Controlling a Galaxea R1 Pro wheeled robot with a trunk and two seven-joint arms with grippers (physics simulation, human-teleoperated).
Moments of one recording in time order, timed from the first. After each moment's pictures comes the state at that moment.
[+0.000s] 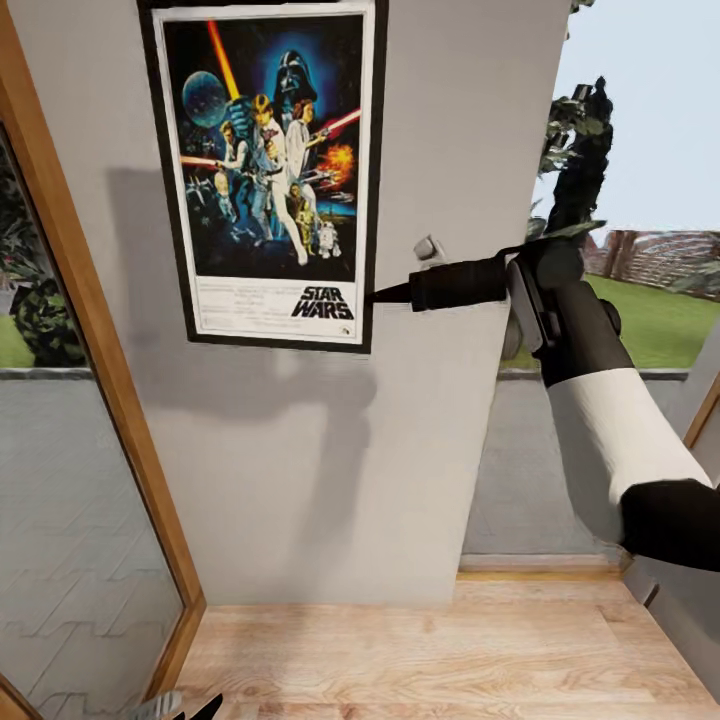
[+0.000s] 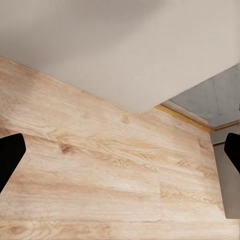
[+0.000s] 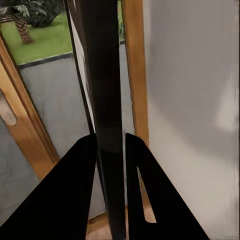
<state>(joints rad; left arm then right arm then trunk) -0.35 0.22 0.19 -0.03 0.44 -0.26 -0.84 -1.40 -0.03 0.15 -1.03 0.00 0.98 1.23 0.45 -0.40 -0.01</state>
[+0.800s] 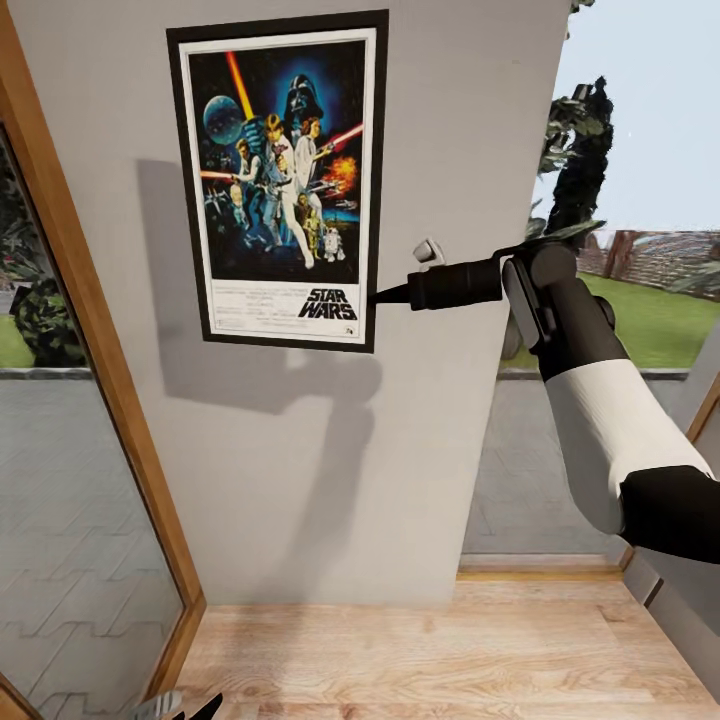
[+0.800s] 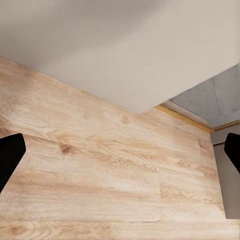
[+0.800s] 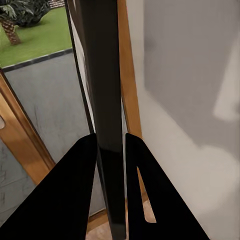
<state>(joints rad) -0.35 0.22 0.19 -0.03 0.44 -0.26 -0.84 -1.43 -0.03 0.15 -0.94 -0.01 0.98 1.18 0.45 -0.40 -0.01</state>
